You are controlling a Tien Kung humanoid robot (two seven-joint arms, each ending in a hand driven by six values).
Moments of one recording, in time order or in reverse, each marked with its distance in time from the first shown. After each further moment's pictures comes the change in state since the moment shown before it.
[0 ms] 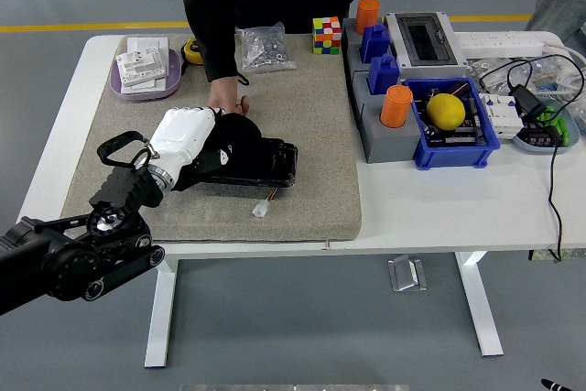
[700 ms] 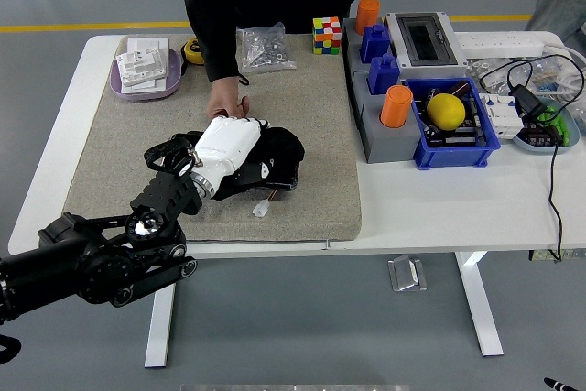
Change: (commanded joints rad) left arm -0.057 -0.091 0.109 -0.010 -0.010 -0.014 0.039; right arm 0.003 -0.009 -0.017 -0.003 0.009 0.005 -0.001
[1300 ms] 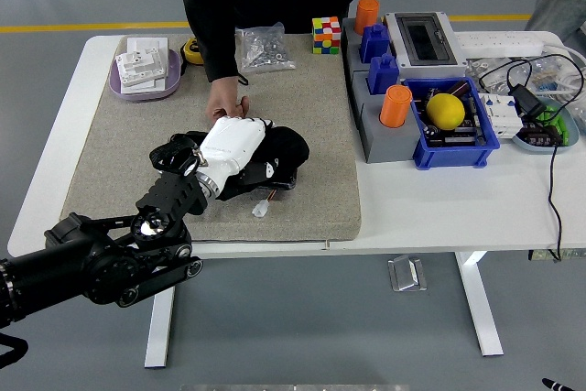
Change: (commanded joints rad) left arm 0.011 0.009 -0.033 -0.007 0.018 -0.003 0.008; right arm 0.000 0.008 0.005 -0.001 0.002 -0.004 0.001
